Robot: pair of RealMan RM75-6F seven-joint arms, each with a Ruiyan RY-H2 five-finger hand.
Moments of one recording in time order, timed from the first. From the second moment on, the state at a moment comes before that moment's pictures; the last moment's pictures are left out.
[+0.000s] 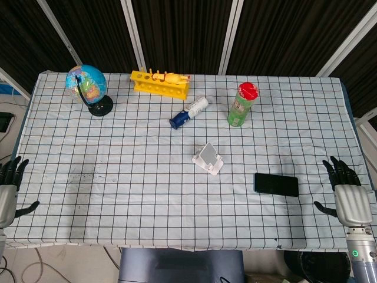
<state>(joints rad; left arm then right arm) -0.10 -1.15 -0.07 -1.63 1.41 1.47 0.19 0.13 -1.17 0.11 -1.56 -1.44 1.45 -0.07</state>
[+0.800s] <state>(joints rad) -0.11 -1.15 -0.07 -1.64 1.40 1.45 0.18 0.16 -1.14 0.11 -1.70 -1.40 1.37 -0.20</state>
